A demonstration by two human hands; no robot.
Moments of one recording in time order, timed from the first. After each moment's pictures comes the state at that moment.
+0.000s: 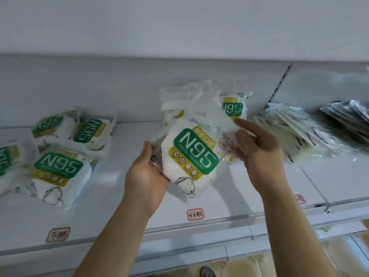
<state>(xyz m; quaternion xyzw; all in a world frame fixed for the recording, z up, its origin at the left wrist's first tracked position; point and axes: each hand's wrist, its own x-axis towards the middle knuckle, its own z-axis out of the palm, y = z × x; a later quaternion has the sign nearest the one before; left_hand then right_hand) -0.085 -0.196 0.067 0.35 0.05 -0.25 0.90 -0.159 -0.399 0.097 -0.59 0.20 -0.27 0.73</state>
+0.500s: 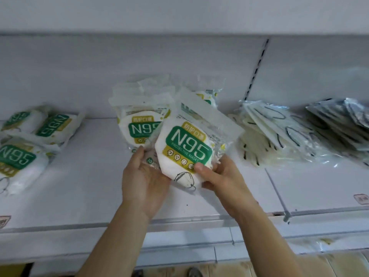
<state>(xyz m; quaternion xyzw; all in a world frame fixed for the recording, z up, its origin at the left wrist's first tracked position) -0.143 -0.326 0.056 0.32 0.09 -0.21 0.92 -0.210 -0.489 0.044 -0.61 0.16 -0.02 0.77</state>
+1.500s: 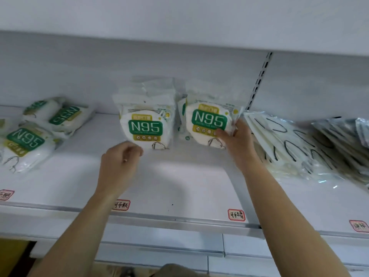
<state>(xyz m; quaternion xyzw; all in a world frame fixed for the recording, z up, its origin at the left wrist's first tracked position) -0.121 -0.290 0.037 0.86 -0.04 0.08 0.50 -0.118 -0.593 0.043 -0.74 0.15 -0.16 0.64</state>
